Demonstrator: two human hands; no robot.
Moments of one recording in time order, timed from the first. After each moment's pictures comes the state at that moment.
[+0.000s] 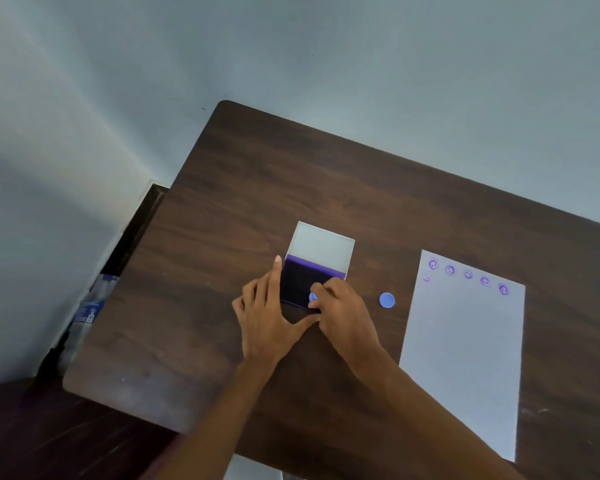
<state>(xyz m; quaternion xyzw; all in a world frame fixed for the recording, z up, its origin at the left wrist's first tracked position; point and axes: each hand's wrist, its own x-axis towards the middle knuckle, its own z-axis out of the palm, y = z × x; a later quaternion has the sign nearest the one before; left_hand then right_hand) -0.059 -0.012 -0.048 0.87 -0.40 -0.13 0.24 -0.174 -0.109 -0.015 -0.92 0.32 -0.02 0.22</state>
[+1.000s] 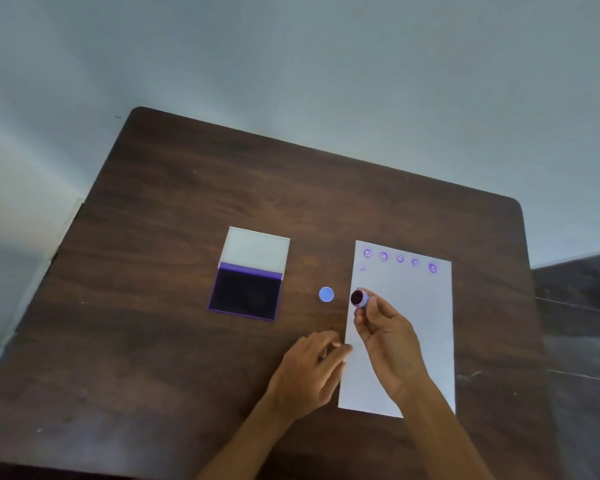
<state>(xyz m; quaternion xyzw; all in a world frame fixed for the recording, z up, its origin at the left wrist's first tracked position) -0.190 -0.027 -0.060 0.61 -0.69 -0.12 0.36 -0.293 -0.132 0.051 -0.26 0.59 -0.33 0.69</state>
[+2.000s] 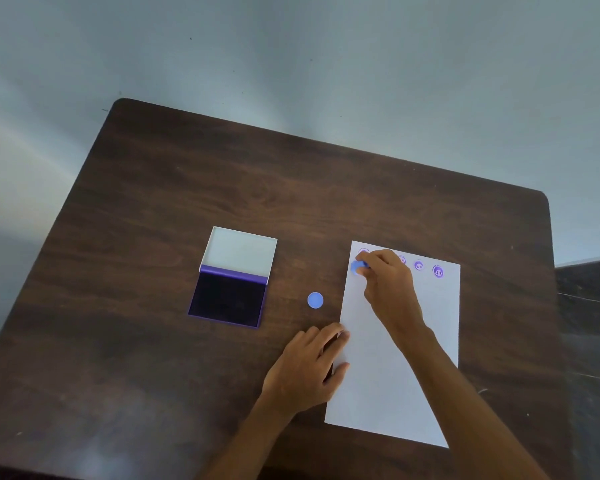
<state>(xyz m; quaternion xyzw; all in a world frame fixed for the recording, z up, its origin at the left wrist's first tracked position) -0.207 -0.058 -0.078 0.63 -0.71 -0.15 0.28 -0.307 -0.242 -0.016 -0.84 0.48 -0.15 0.20</state>
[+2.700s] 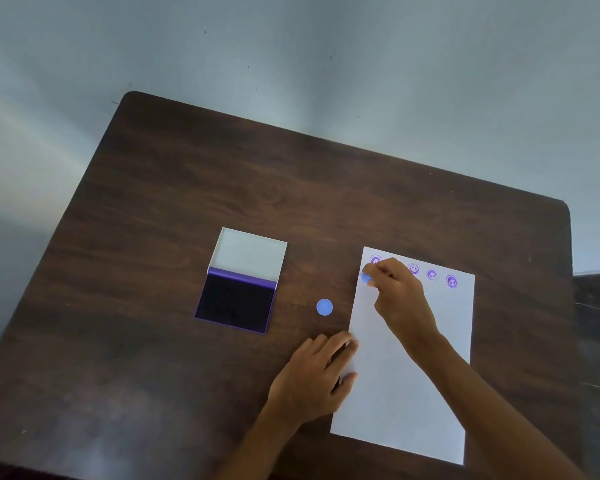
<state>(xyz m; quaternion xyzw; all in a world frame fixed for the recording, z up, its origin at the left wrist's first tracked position) -0.208 -0.056 -0.079 0.64 -0.71 -0.16 0.27 -0.314 -0.246 -0.022 -0.89 0.41 -0.07 0.16</state>
